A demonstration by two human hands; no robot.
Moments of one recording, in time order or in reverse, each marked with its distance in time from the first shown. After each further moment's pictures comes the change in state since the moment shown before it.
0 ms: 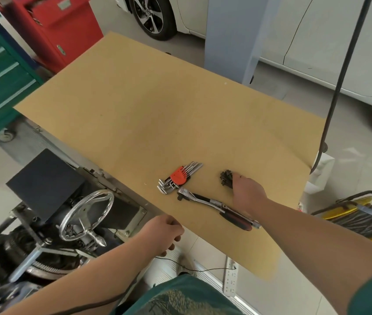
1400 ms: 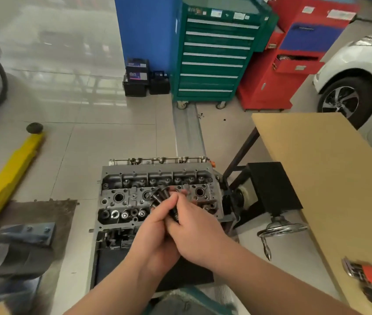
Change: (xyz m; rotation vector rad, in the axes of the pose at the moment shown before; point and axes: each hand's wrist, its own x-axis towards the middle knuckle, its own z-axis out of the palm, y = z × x) left_hand -0.270 -0.447 -0.252 -2.061 0.287 0.412; right_hand -0.369 -0.710 -0.054 0.086 -0.218 -0.983
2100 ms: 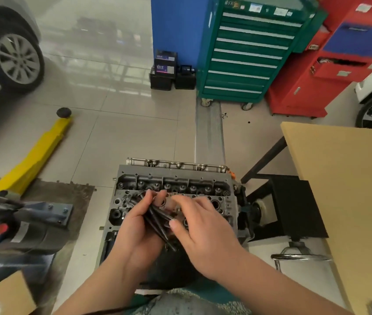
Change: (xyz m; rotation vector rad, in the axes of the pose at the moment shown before) left_hand 0.035 0.044 -0.041 -0.287 0.073 0.140; right_hand 0.030 0.017 -0.012 -0.031 0.027 -0.316
